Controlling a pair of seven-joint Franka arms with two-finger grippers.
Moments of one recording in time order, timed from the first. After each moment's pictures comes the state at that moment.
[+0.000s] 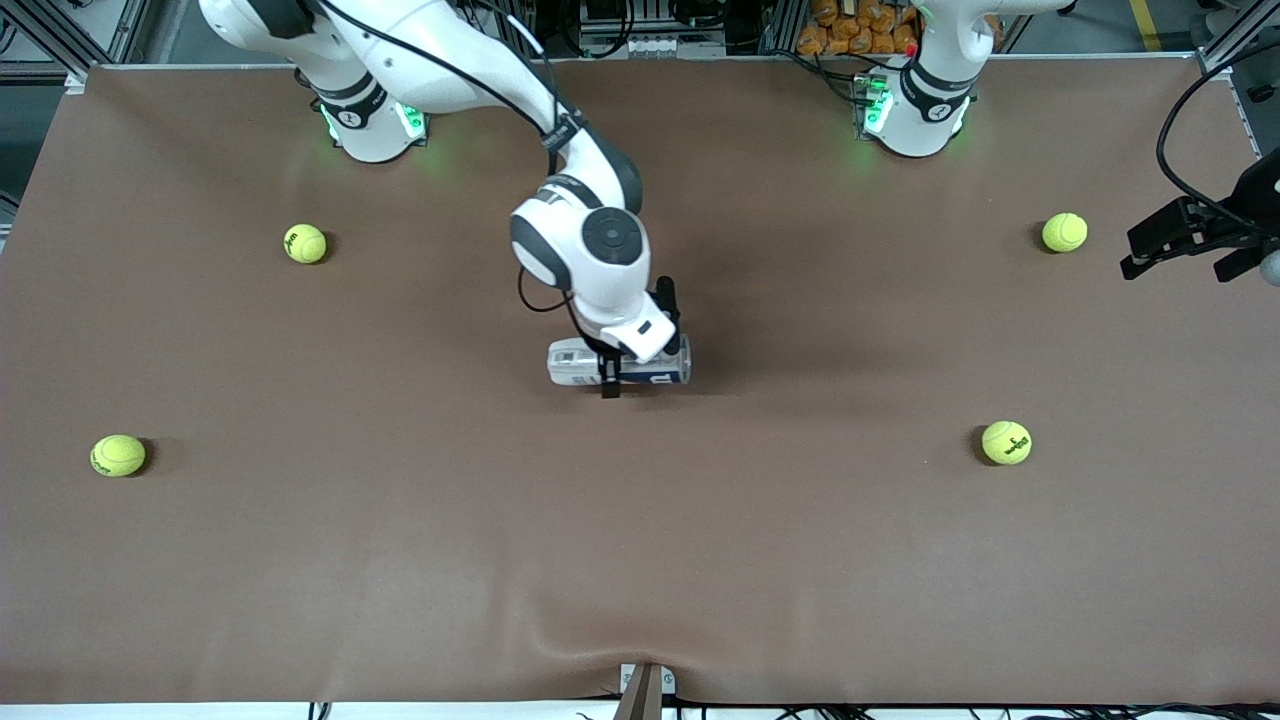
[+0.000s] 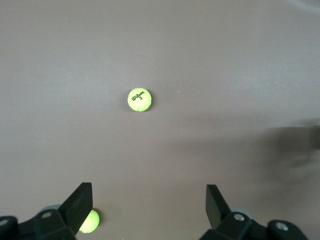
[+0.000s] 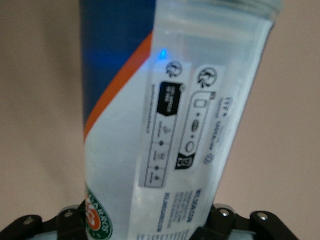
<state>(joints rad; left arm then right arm) -0.03 0.00 0.03 -1.55 -0.03 1.60 0.02 0.76 0.71 0.02 -1.51 -0.20 2.21 -0.77</state>
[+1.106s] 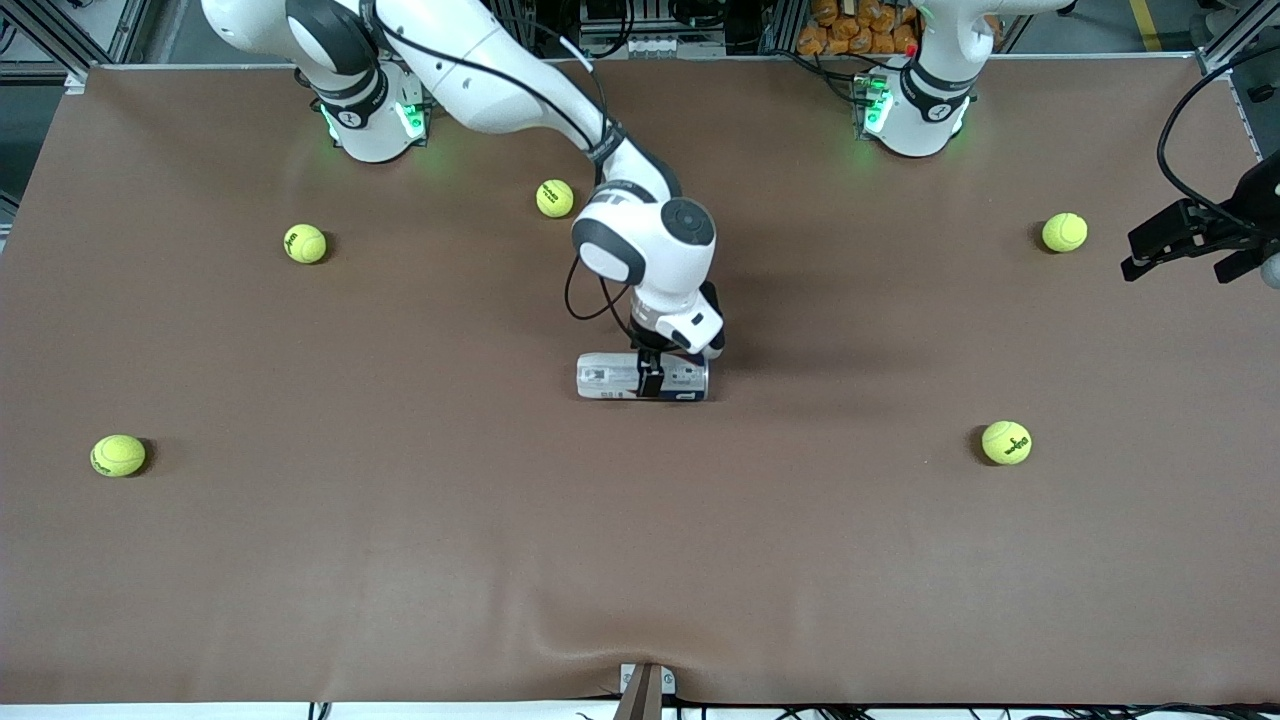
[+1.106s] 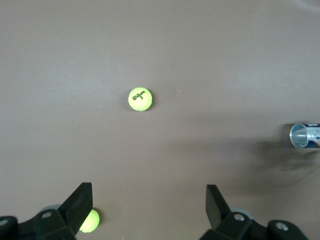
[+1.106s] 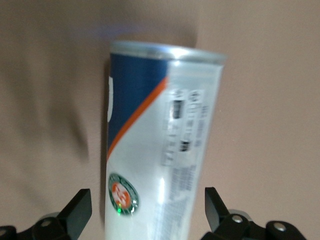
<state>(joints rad) -0.03 0.00 0.03 -1.55 -0.03 1.60 0.02 0.85 0.83 0.04 -1.35 -0.37 2.13 -0.57</state>
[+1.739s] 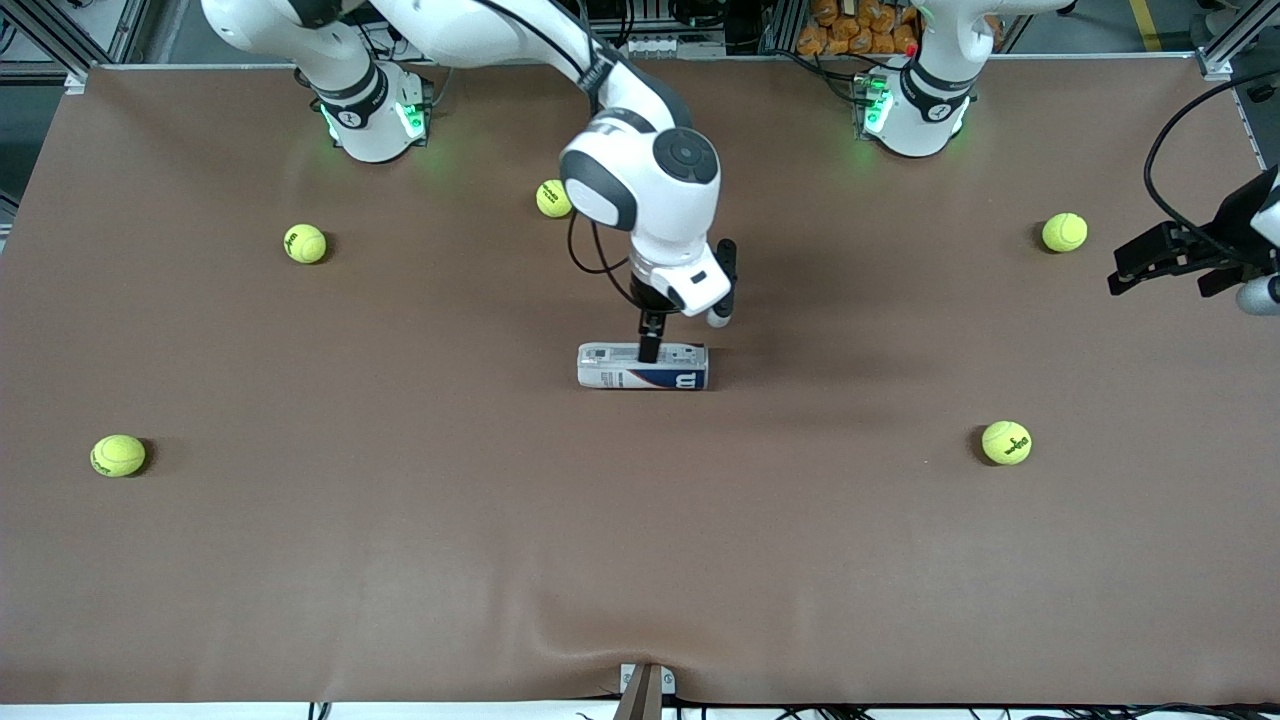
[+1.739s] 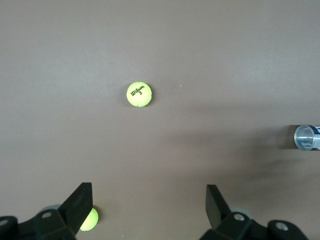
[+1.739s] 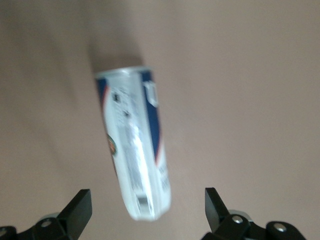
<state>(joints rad) -0.03 0.05 0.03 -1.56 -0.03 1.60 0.02 0.82 0.63 0.03 -1.34 -0.25 1.98 -0.39</state>
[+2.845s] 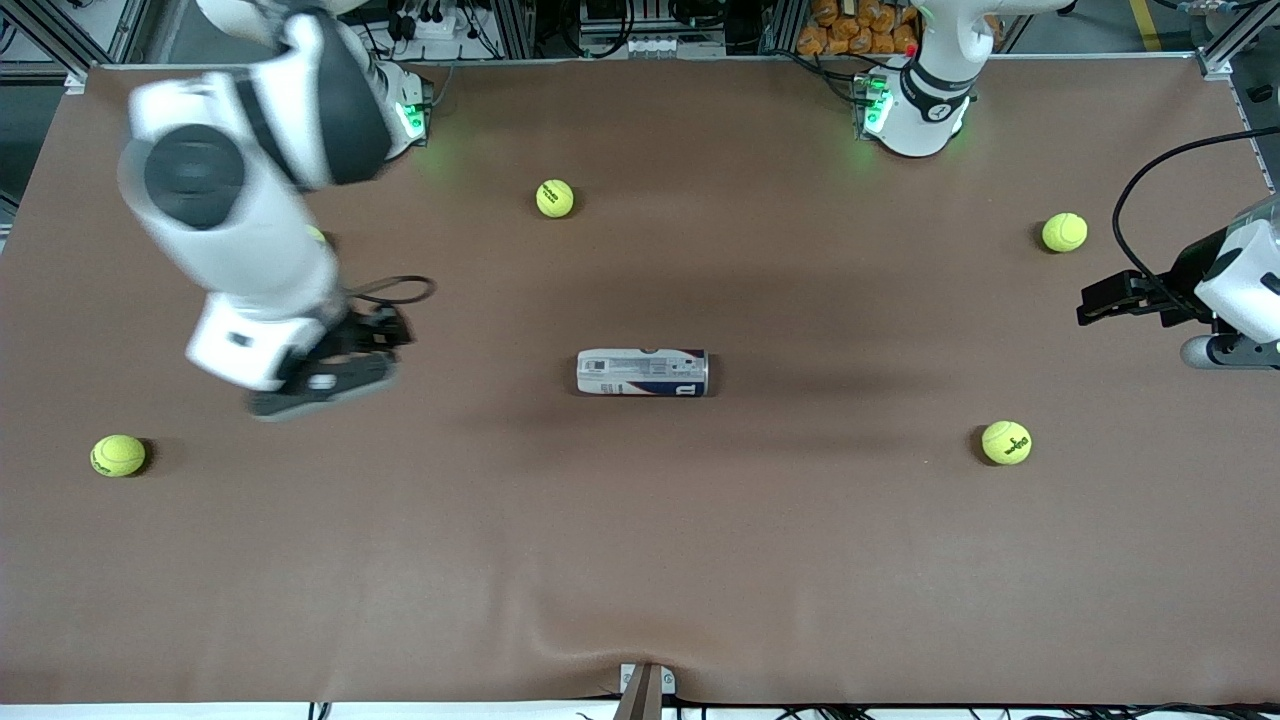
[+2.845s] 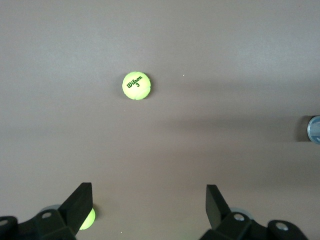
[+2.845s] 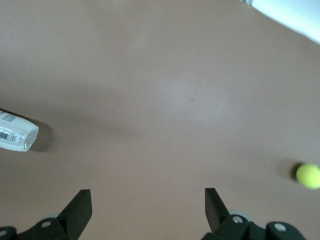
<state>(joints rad) -0.03 0.14 0.03 -1.55 -0.03 1.60 0.02 0.30 0.29 0.02 -1.39 -0.12 1.66 0.01</state>
